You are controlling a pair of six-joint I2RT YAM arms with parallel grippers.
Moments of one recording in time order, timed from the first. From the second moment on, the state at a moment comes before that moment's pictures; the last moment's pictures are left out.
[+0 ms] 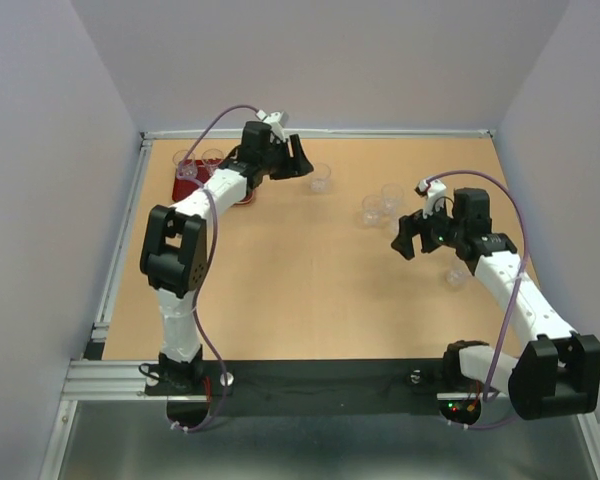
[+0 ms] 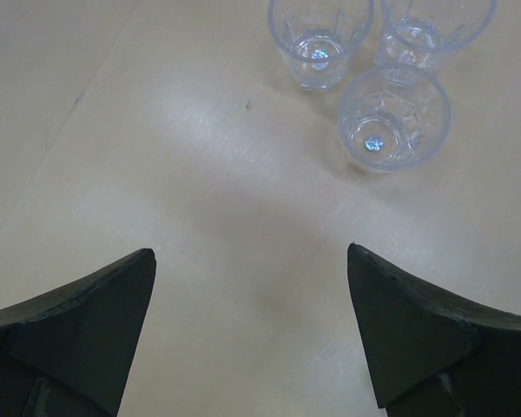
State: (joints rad) left arm -0.36 1.95 1.55 -0.10 0.32 -0.46; right arm 0.08 1.13 0.81 -0.38 -0.49 -0.21
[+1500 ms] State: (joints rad) left arm -0.48 2.37 2.05 -0.36 -0.07 -0.40; right arm 0.04 1.02 0.80 -0.38 -0.51 -0.24
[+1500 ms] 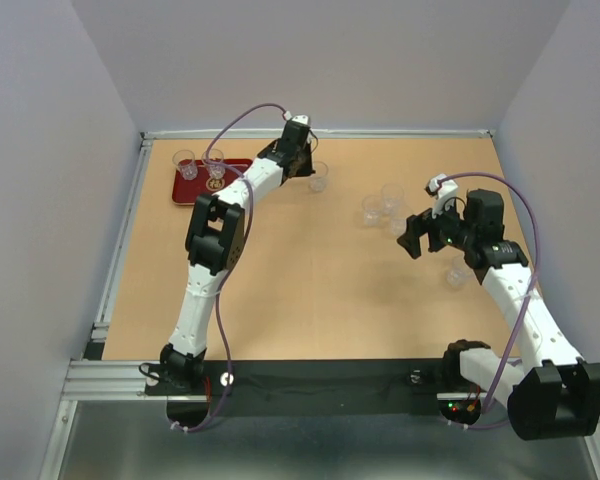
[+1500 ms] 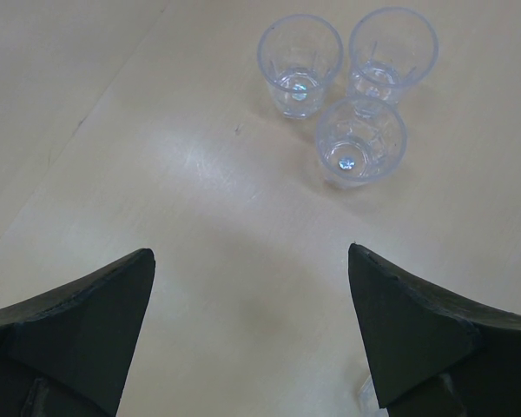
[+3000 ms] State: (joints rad) left arm -0.14 2.27 1.97 -0.40 -0.19 -0.27; right arm 0.03 0.99 0.80 -0.38 -0.51 -0.24
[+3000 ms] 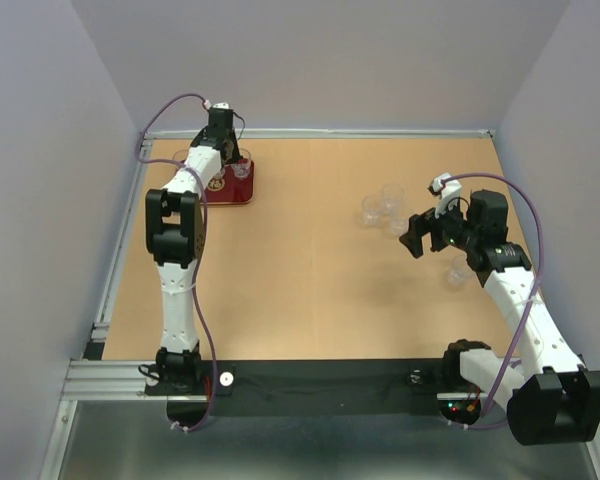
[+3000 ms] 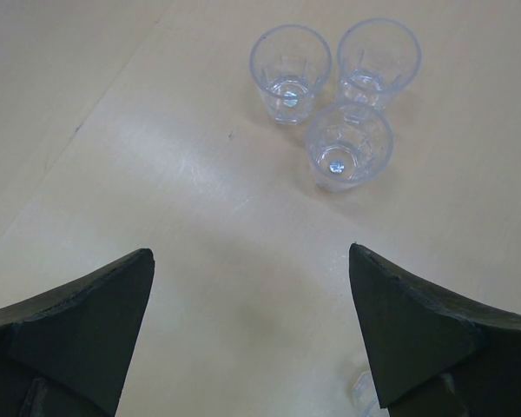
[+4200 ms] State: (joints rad) left arm -0.14 1.55 1.49 -0.18 0.06 -0.35; right arm -0.02 0.97 0.82 -0.42 -0.26 -0.28
